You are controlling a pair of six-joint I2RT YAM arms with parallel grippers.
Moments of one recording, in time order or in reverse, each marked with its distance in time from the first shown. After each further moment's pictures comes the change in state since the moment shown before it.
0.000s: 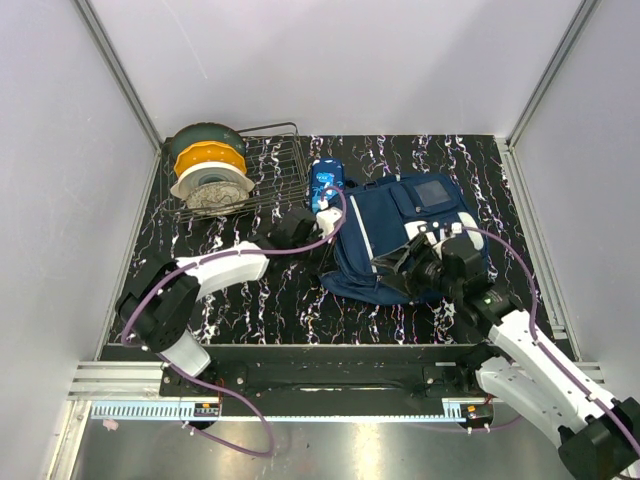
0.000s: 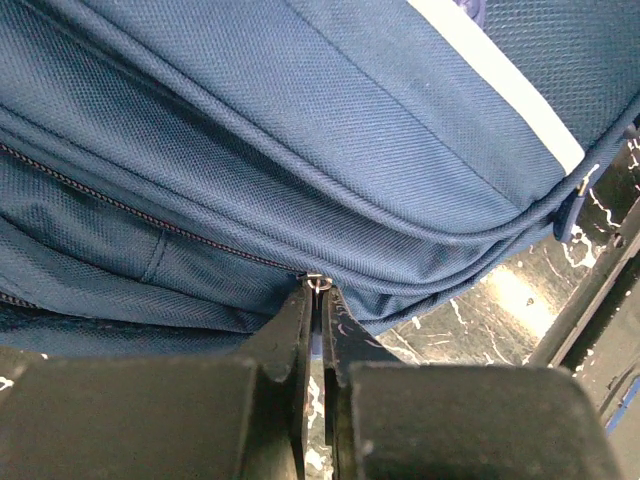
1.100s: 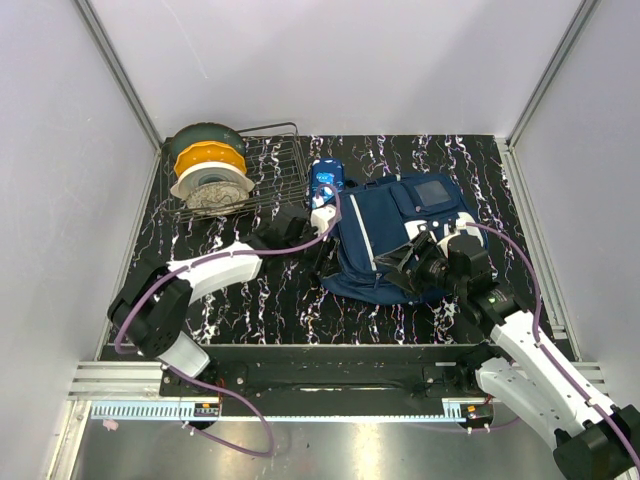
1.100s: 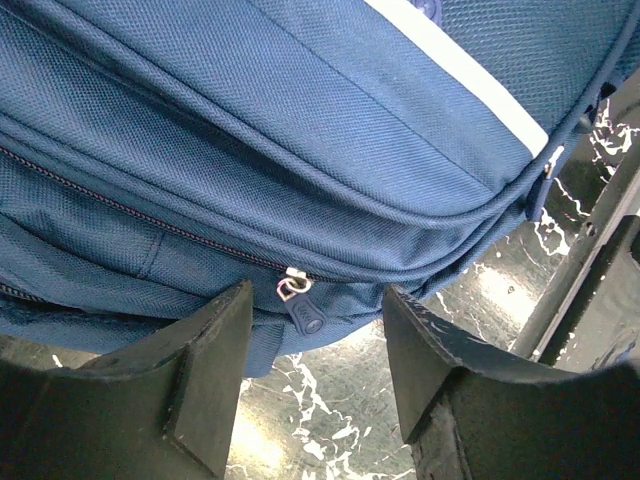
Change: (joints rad) left arm 0.028 -0.063 -0.011 -0.002 0.059 0.029; right arm -0.019 -0.011 0.008 -0.014 -0.019 -0.053
